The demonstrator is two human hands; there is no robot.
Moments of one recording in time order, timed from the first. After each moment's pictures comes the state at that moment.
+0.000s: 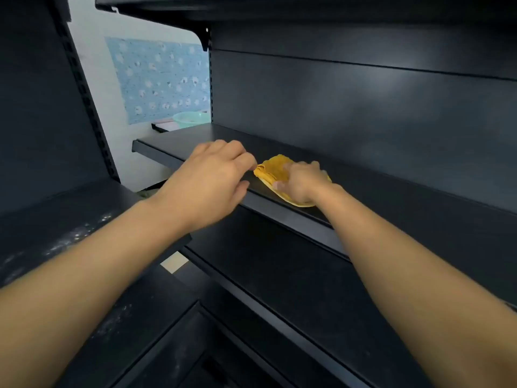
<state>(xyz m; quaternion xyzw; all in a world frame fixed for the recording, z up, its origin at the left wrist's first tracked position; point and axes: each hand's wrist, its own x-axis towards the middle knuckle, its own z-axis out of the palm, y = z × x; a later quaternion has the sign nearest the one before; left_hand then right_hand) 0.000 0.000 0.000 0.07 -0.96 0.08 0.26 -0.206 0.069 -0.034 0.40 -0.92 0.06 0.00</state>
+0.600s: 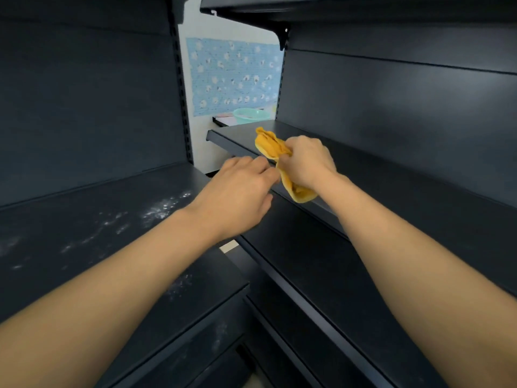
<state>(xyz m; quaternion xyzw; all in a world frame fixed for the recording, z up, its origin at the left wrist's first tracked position) 0.076 -0.019 -0.021 0.18 -0.96 0.07 0.22 -0.094 -0.003 -0.008 0.50 -0.84 0.21 0.07</state>
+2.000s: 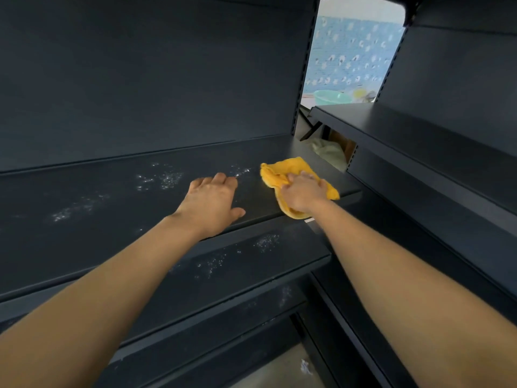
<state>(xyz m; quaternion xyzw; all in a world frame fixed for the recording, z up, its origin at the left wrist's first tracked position) 0.298 -0.060 -0.085 0.48 -0.88 -0.02 0.04 0.097 -0.068 -0.113 0.56 -0.82 0.02 -0.09</state>
